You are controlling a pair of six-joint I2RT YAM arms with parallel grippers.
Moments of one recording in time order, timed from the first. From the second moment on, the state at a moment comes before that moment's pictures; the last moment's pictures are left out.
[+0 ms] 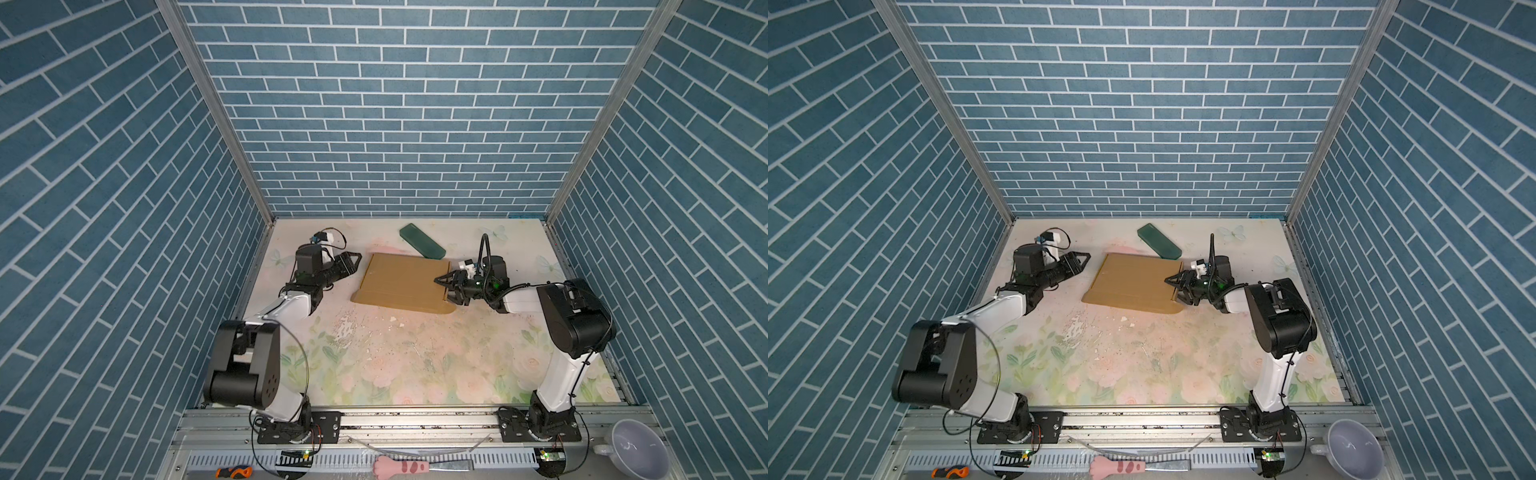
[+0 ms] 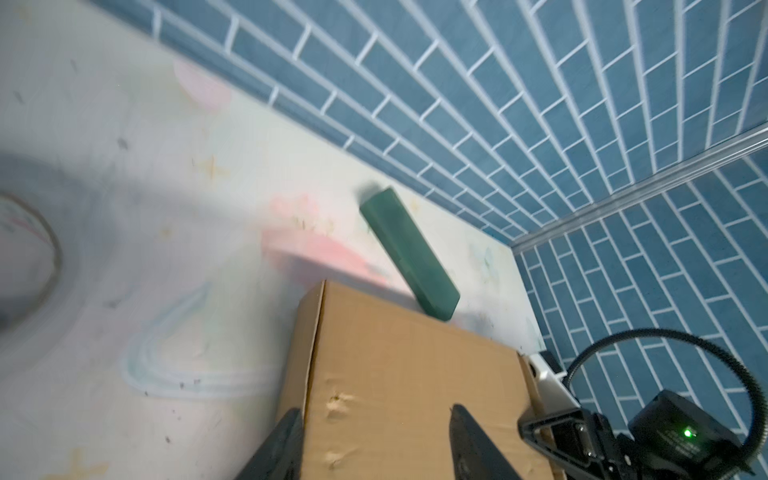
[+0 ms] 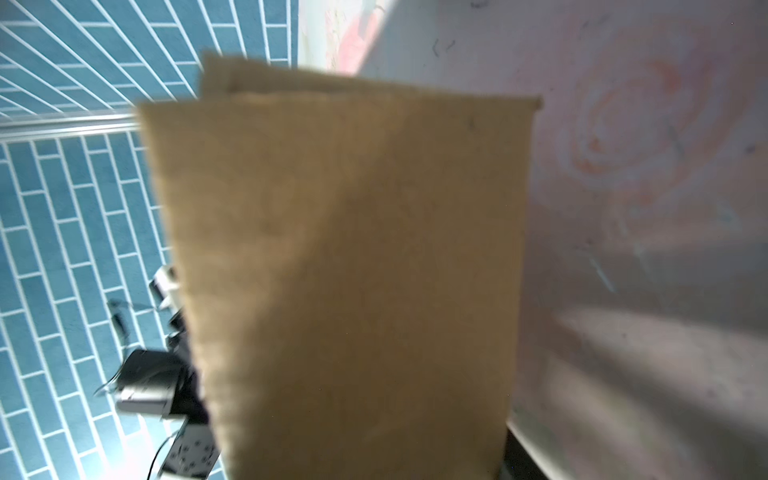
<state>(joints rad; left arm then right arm) -0.11 1.45 0.83 0.21 0.41 -0.55 0.31 1.86 0.83 0.45 -0.88 1.17</state>
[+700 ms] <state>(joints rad) -0.82 1.02 0.98 -0.43 -0.22 0.52 0.25 1.56 0.75 0.45 -0.93 1.41</state>
